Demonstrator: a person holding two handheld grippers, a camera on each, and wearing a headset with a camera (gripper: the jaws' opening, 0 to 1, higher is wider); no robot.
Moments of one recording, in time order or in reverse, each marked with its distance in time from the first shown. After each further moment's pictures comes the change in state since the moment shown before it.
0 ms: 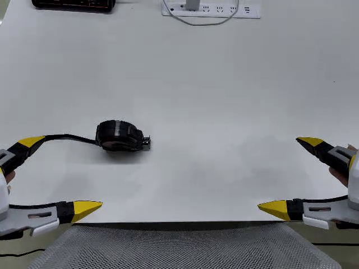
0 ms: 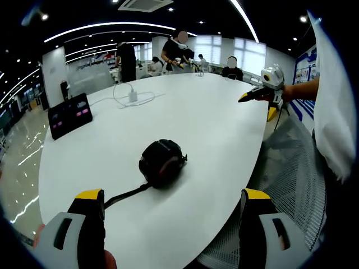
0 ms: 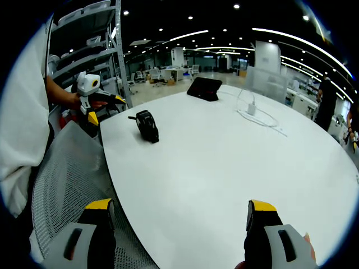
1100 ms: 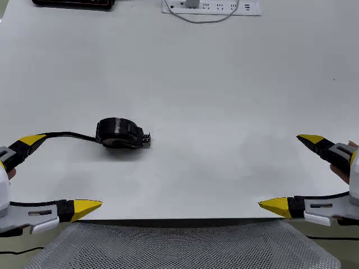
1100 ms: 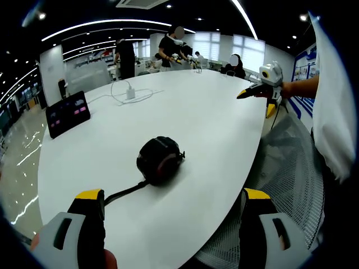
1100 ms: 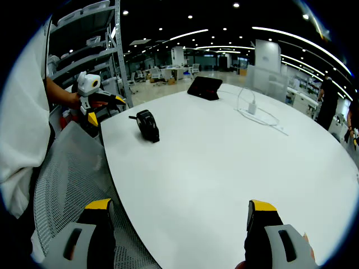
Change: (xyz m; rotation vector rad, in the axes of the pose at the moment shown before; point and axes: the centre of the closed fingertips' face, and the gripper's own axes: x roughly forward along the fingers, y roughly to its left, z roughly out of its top) left arm -0.002 -0.003 -0.002 0.003 0.027 -0.017; right arm -0.003 0.005 0.003 0.004 0.008 0.005
